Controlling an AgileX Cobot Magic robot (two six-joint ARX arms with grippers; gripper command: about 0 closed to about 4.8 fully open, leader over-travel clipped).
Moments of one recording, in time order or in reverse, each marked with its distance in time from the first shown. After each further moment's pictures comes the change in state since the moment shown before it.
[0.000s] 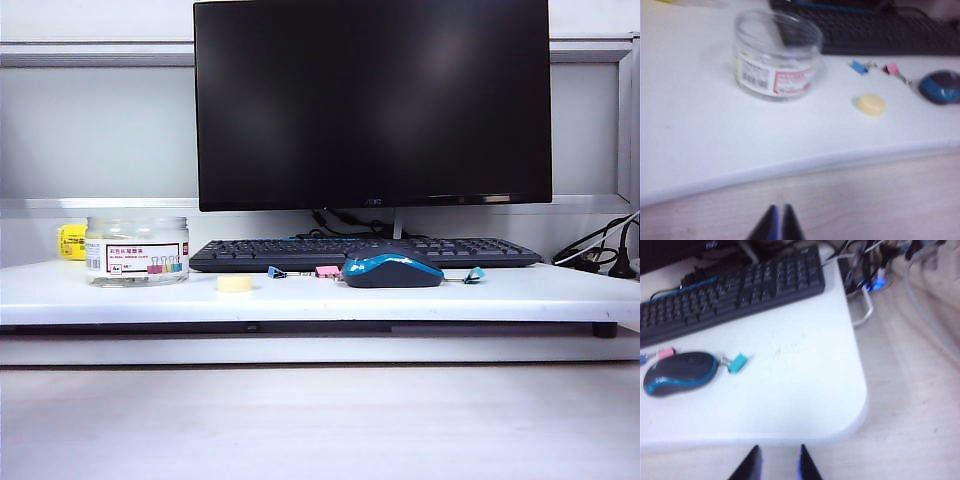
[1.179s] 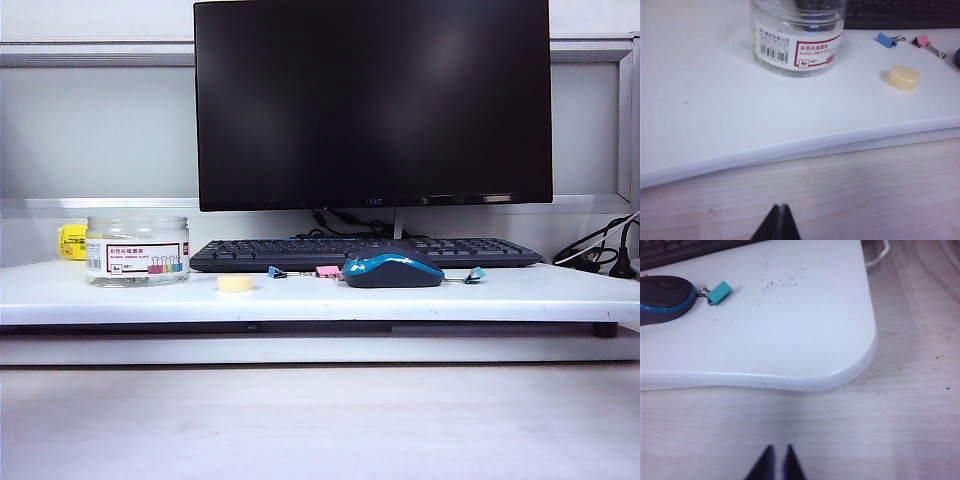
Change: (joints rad) left arm 0.000 -0.001 -0.073 0.035 -0.058 0.059; right arm 0.000 0.000 -0.135 0.030 -0.049 -0.091
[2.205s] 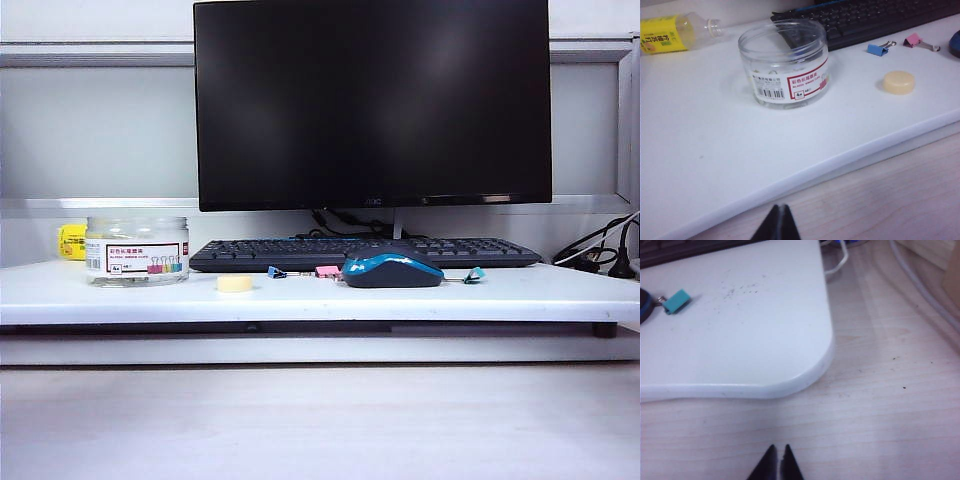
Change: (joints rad) left arm 0.000 0.000 -0.002 0.091 0.001 0.254; right arm 0.000 0.000 -0.020 0.024 0.114 -0.001
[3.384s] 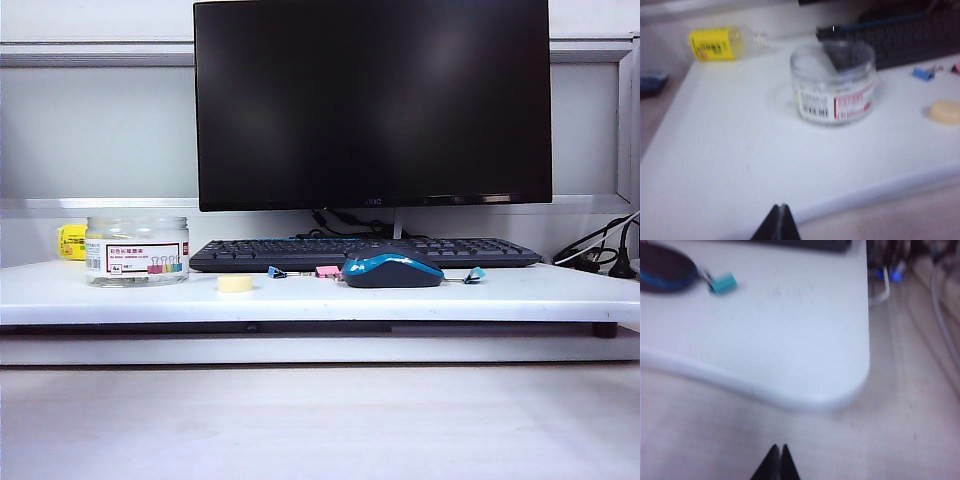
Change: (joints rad) left arm 0.000 -0.001 0.000 0.072 -0.135 -0.045; right arm 0.001 0.004 -0.015 0.078 -0.089 -0.309
